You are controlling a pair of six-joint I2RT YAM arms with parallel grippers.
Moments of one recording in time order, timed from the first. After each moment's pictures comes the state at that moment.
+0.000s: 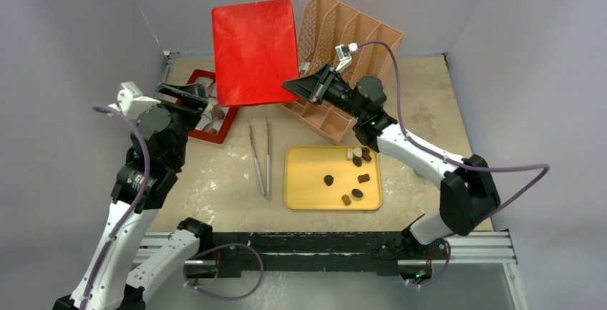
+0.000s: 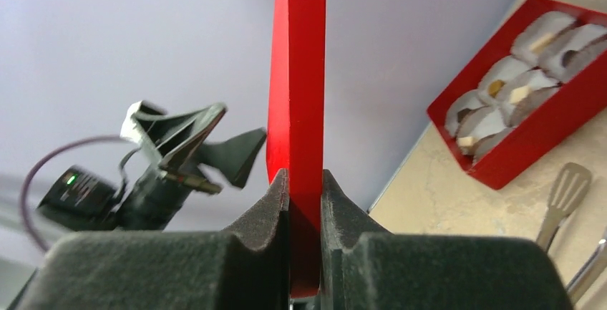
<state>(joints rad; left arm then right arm) -0.36 0.74 1.10 -0.45 -0.44 -0.99 0.61 1.47 1.09 0.62 -0.44 1.13</state>
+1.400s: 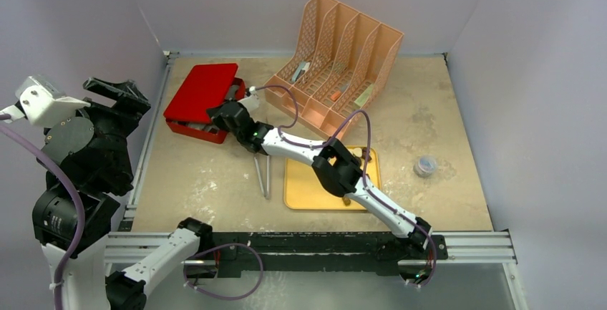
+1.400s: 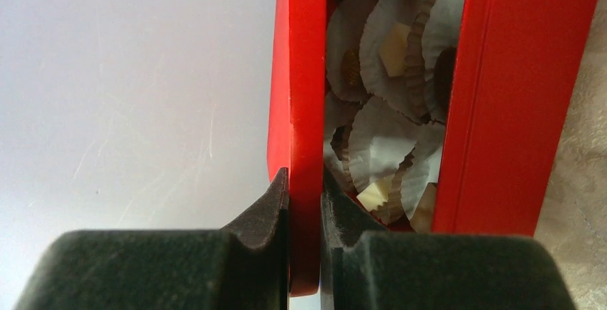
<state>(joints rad) -0.36 0.82 1.72 -0.93 -0.83 -0.56 1.02 2.69 2.34 0.08 0.40 1.39</state>
